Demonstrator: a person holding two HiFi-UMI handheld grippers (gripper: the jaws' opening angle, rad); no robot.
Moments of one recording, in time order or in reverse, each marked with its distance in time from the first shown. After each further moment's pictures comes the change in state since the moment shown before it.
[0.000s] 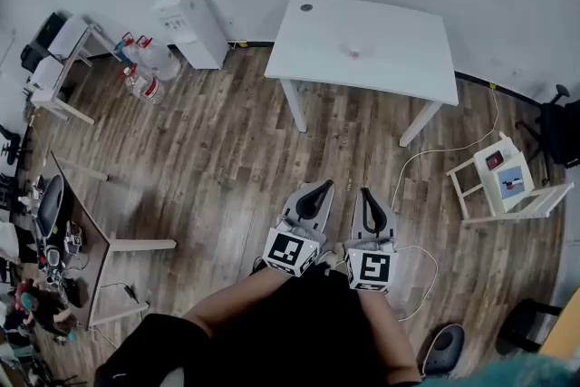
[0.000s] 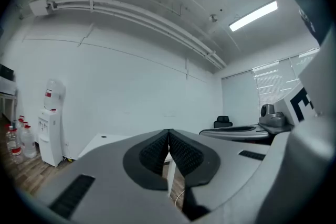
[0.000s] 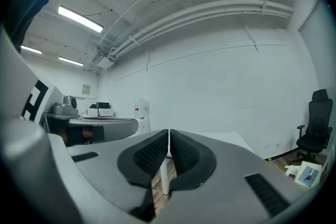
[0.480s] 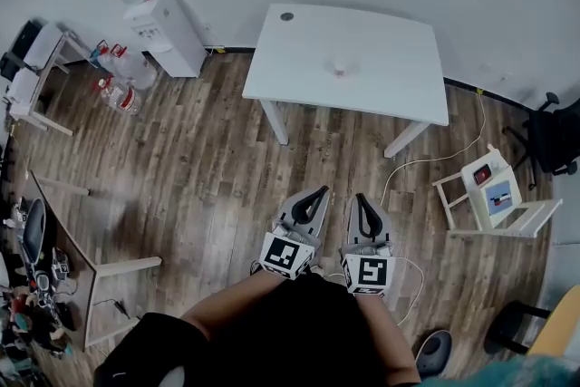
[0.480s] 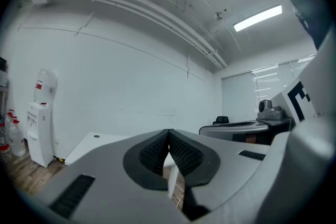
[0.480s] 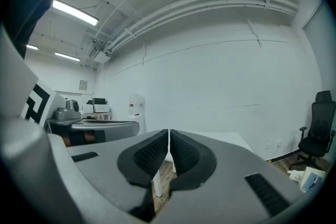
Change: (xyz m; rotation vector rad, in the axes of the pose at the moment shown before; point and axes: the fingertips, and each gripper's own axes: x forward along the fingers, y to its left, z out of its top) left arm 0.109 0.060 -0.018 -0.035 0.013 -0.050; right arm 0.108 -0.053 -0.006 -0.013 0.043 -0.005
